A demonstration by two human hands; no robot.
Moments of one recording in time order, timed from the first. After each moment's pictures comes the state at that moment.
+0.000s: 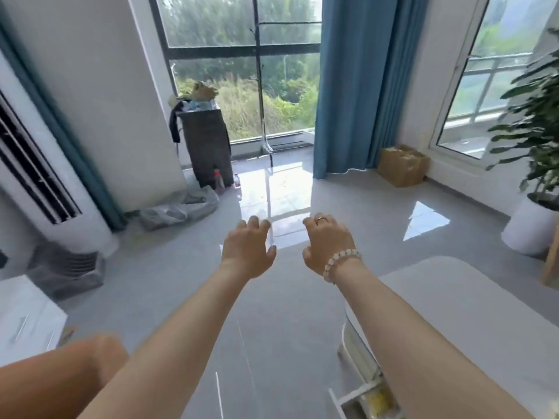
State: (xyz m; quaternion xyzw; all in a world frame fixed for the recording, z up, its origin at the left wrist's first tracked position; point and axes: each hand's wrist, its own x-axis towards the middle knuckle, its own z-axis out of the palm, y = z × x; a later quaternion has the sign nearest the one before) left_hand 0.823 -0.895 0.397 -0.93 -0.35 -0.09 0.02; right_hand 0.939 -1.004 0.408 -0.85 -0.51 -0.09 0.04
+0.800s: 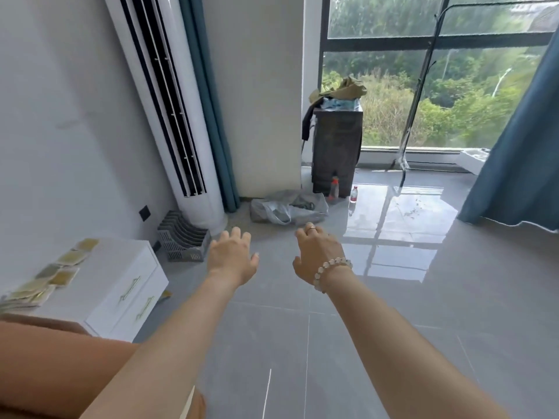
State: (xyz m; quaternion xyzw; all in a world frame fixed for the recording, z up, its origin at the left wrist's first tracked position) left_hand 0.723 -0.552 0.369 -0.77 -0.64 0.01 0.08; right_hand 0.887 -0.583 0.377 -0.67 -0.74 -0.03 0.08
